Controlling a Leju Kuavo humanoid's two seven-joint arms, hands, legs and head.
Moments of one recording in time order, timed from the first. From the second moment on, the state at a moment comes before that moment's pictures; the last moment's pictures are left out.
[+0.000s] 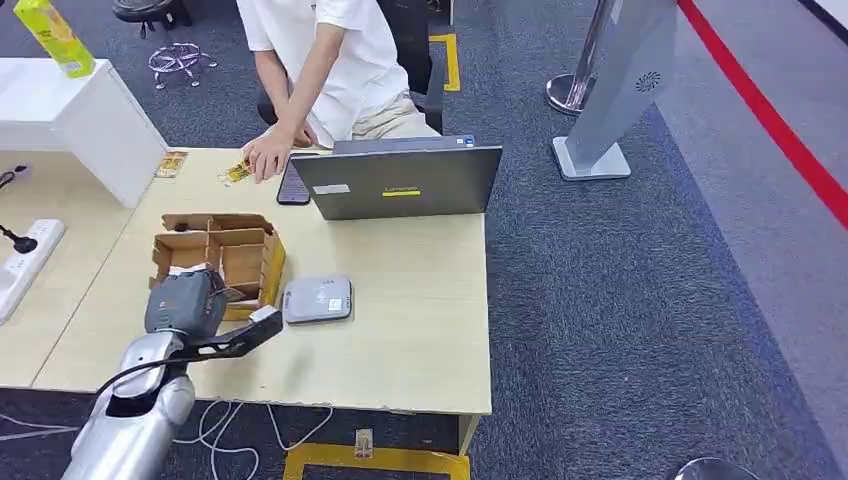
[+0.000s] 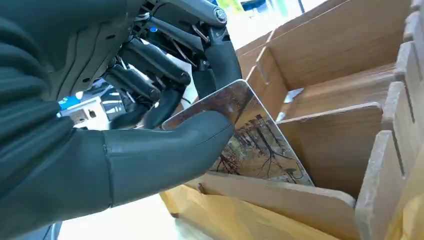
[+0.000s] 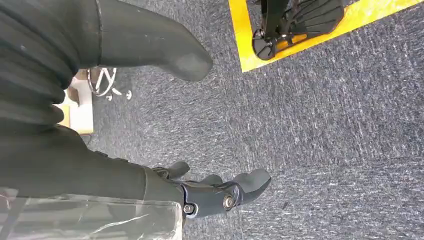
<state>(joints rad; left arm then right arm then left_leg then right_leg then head) -0.26 0.21 -0.13 -1.14 -1.25 0.20 0.11 -0.10 0.07 -1.20 -0.21 1.03 -0.08 -0.03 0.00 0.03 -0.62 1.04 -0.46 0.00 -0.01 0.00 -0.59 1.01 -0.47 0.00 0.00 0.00</state>
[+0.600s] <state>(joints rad) -0.27 0.22 -0.14 -1.13 -1.25 0.19 0.10 -0.10 0.07 -1.20 -0.21 1.03 -0.08 -0.03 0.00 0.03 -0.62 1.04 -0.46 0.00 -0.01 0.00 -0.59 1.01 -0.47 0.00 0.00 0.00</state>
